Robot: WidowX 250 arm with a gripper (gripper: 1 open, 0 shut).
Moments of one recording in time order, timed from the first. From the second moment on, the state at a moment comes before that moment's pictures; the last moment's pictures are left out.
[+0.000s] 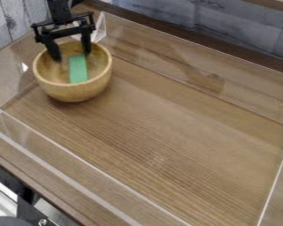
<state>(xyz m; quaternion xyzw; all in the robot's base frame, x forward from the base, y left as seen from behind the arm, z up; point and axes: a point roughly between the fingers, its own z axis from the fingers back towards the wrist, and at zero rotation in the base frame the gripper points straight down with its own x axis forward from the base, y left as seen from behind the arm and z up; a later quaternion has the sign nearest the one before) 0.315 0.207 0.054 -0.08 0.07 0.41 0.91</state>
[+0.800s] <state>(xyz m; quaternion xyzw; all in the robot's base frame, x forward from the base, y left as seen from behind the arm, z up) 0.327 0.197 0.036 -0.08 0.06 0.43 0.90</state>
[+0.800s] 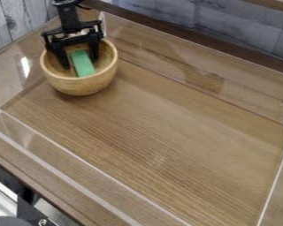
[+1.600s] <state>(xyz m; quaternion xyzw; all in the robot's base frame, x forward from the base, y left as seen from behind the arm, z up) 0.335 0.184 0.088 -0.17 0.09 0.37 0.91</state>
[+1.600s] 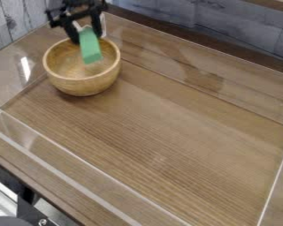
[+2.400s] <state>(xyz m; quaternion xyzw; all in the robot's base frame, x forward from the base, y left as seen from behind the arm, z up) 0.355 0.086 0.082 -0.16 0.12 0.16 0.97</state>
